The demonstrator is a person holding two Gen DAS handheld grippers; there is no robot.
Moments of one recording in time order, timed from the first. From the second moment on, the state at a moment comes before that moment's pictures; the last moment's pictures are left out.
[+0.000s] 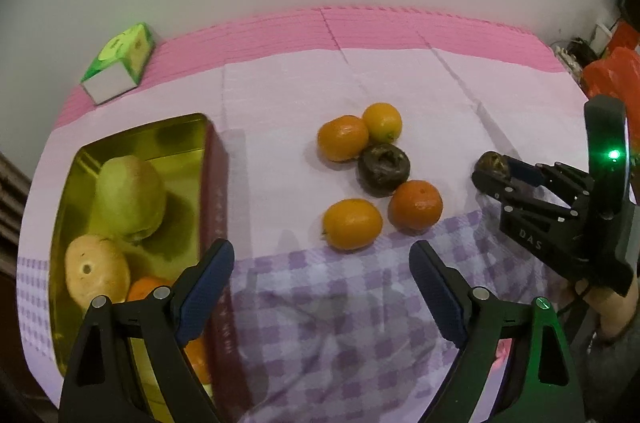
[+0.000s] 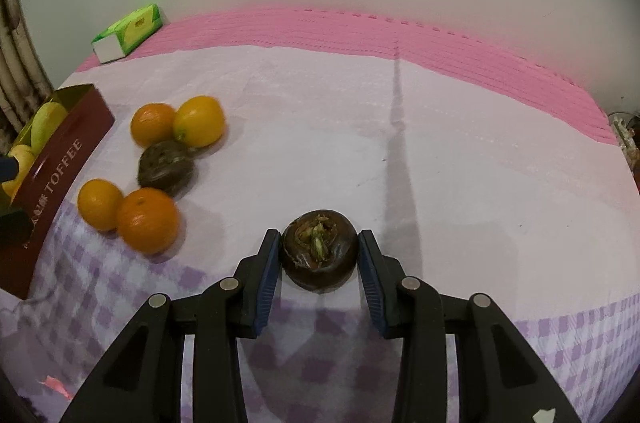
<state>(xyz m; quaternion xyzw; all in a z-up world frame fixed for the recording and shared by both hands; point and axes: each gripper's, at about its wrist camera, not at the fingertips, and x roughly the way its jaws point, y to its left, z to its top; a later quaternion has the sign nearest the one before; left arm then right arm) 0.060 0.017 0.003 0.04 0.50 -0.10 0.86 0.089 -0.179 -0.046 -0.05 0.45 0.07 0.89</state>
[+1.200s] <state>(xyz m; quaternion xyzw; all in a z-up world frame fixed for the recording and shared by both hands) 0.102 0.003 -0.044 0.02 0.54 -0.11 0.83 0.085 -0.185 -0.047 -0.04 0.43 0.07 0.90</state>
